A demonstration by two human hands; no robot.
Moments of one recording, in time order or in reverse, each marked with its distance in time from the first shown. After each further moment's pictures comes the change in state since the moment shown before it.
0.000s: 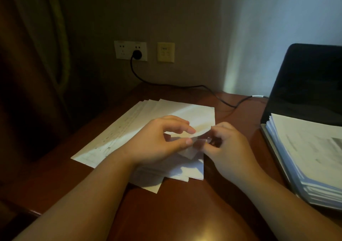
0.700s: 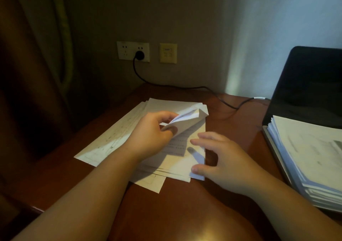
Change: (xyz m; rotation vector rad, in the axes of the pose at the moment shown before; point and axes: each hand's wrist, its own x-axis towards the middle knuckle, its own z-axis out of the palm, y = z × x) left_hand 0.005 -0.011 -0.001 0.071 0.211 -0.149; right_hand -0.007 0.002 -0.006 -0.268 -0.364 -0.015
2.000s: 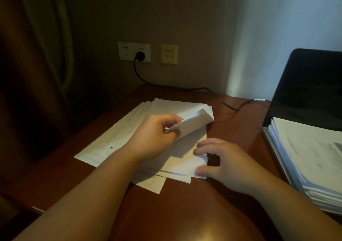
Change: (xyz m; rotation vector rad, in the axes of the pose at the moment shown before) left_hand -0.003 -0.002 0.000 -0.001 -0.044 0.083; right_hand 0.001 0.003 -0.003 -0.063 -0.023 -0.018
